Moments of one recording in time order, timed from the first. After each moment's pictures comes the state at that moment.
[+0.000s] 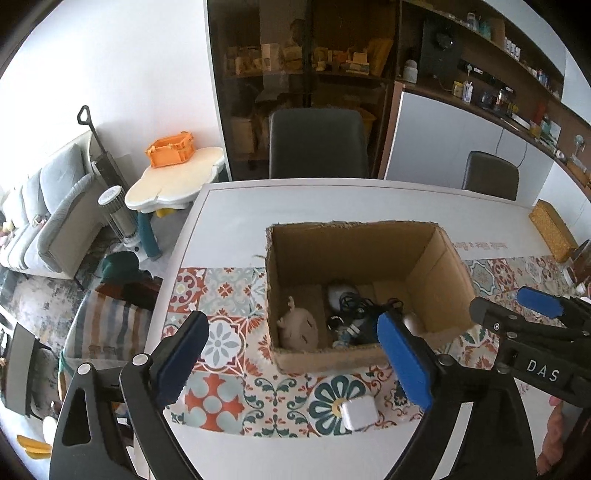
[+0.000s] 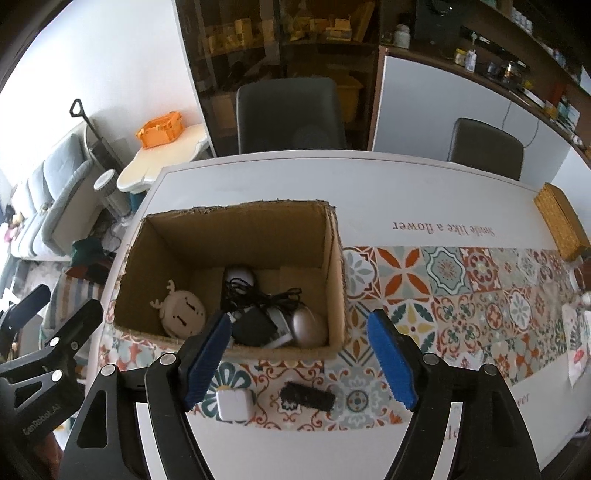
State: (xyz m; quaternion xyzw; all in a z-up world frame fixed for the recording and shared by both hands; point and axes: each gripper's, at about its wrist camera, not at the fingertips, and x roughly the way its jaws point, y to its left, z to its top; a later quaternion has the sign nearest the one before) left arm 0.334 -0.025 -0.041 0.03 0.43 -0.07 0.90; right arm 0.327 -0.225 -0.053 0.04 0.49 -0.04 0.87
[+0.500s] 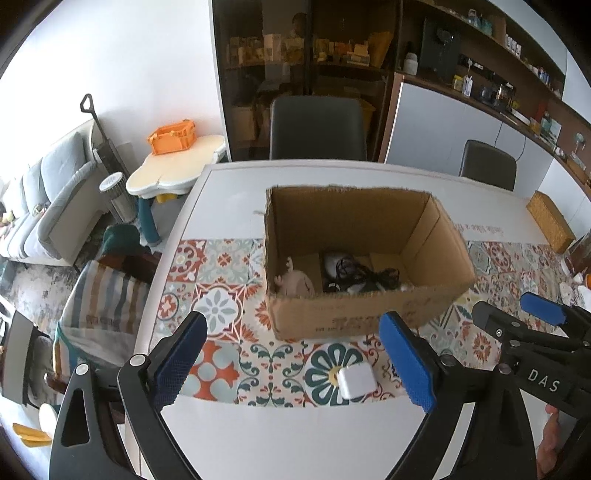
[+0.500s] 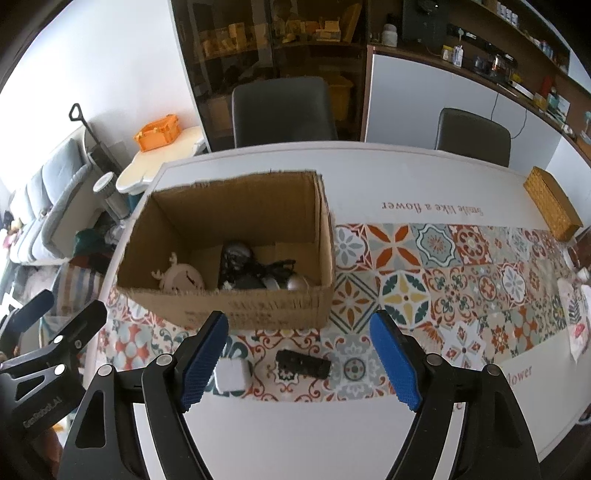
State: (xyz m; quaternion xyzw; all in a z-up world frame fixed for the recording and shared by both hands) left arm 0.296 -0.021 -0.063 0.03 0.44 -0.07 0.89; right arm 0.282 -0.225 -0.064 0.05 0.48 -0.05 0.87
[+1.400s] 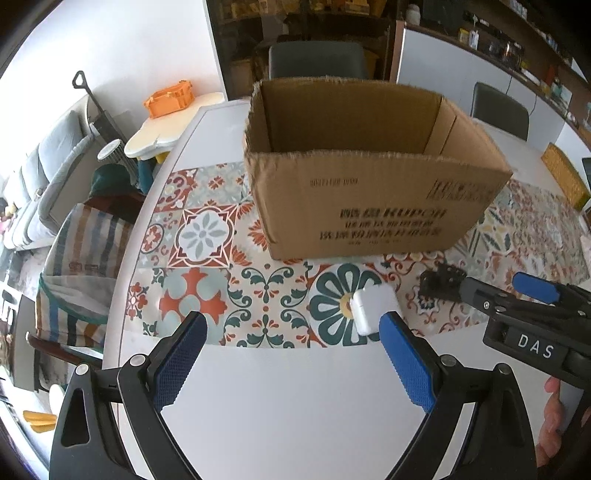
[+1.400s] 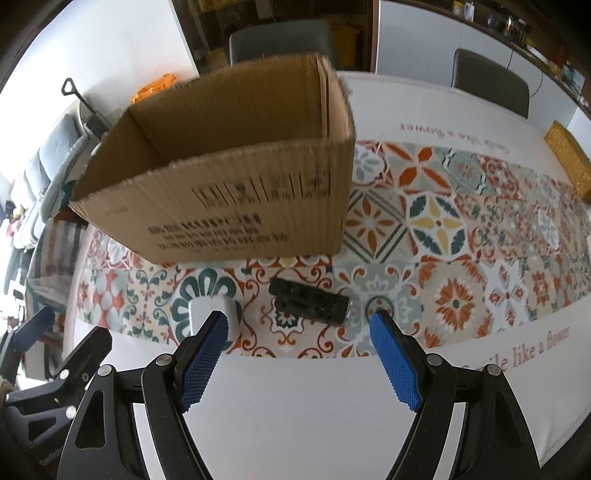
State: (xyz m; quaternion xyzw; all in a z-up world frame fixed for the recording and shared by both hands) left arm 0.268 -0.032 -0.150 0.06 0.51 -0.05 0.86; right arm 0.268 -0.226 -0.161 0.07 0.55 -0.03 0.83
